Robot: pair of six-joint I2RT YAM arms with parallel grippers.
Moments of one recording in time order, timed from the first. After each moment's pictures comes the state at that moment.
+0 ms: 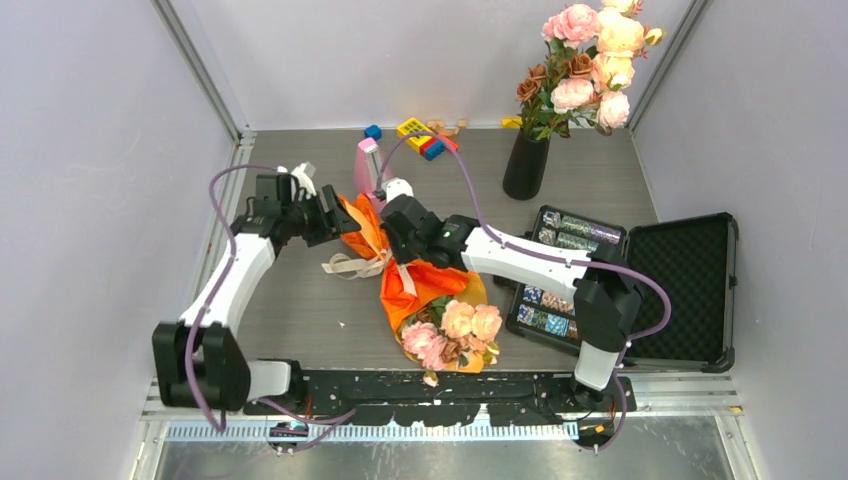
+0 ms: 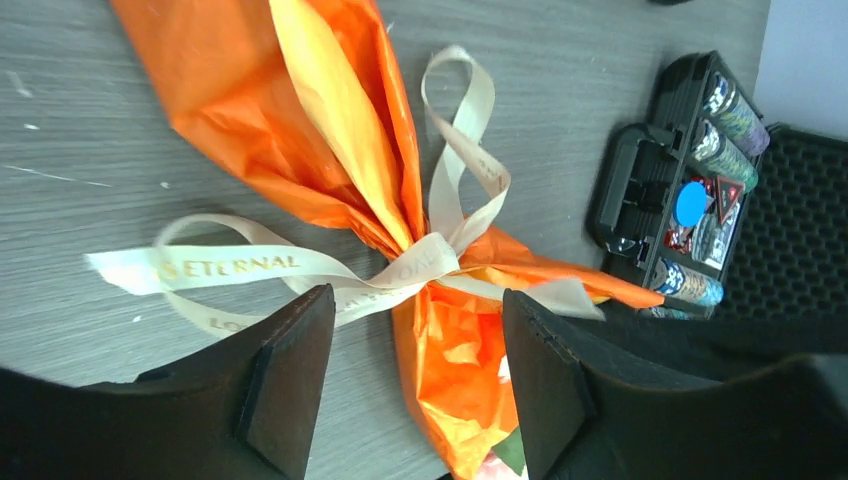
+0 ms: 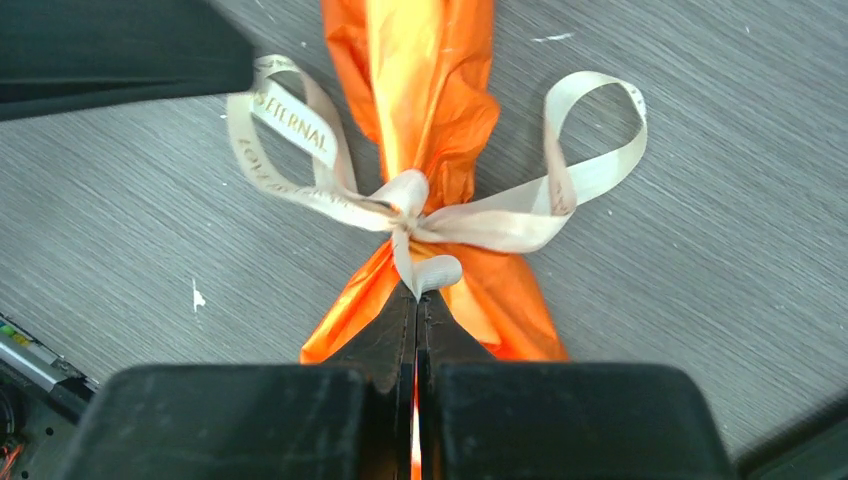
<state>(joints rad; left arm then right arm) -0.07 1.34 0.99 -0.49 0.50 -0.44 1.02 1.78 1.46 -0.41 0.29 0.37</state>
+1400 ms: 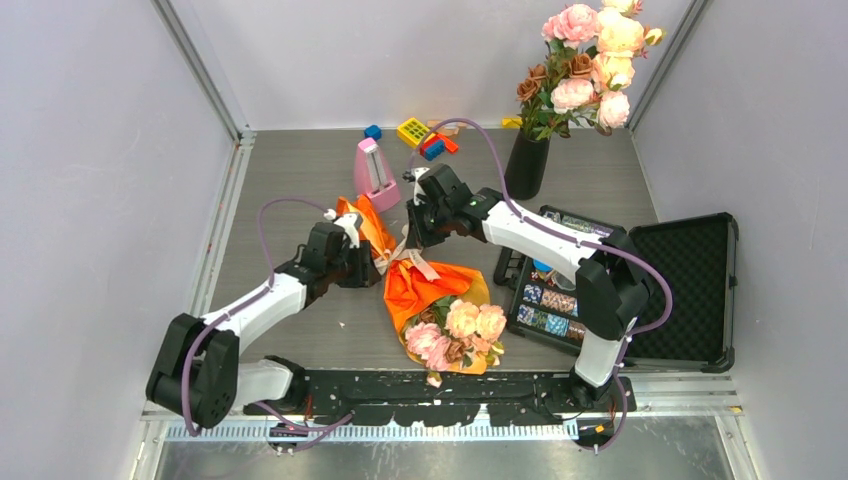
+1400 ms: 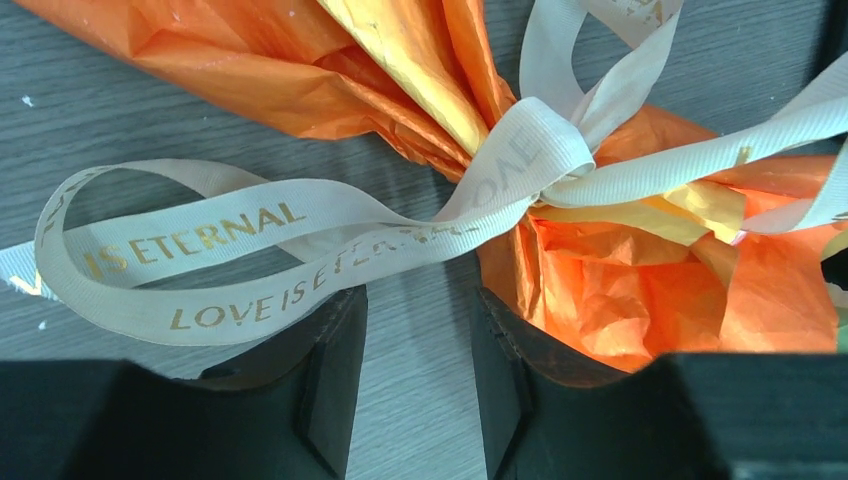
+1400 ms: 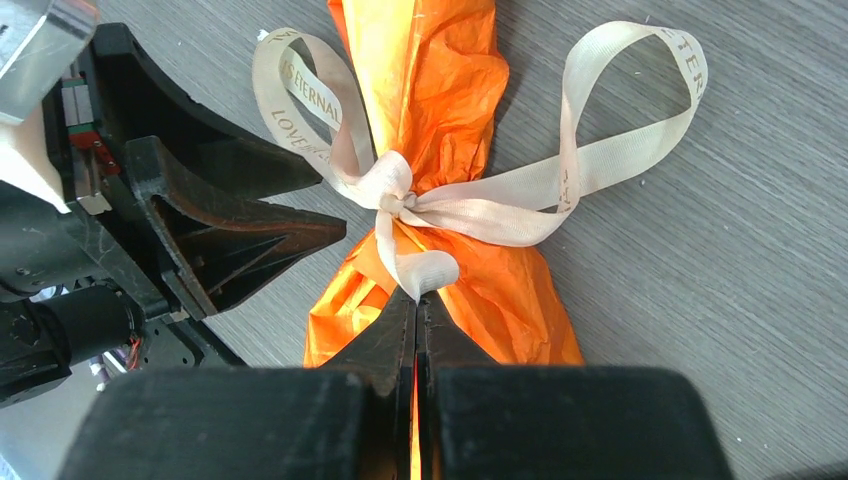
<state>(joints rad) -0.39 1.22 0.57 -0.14 0.18 -0.37 0.77 1.79 1.44 -0.47 -0.18 0.39</state>
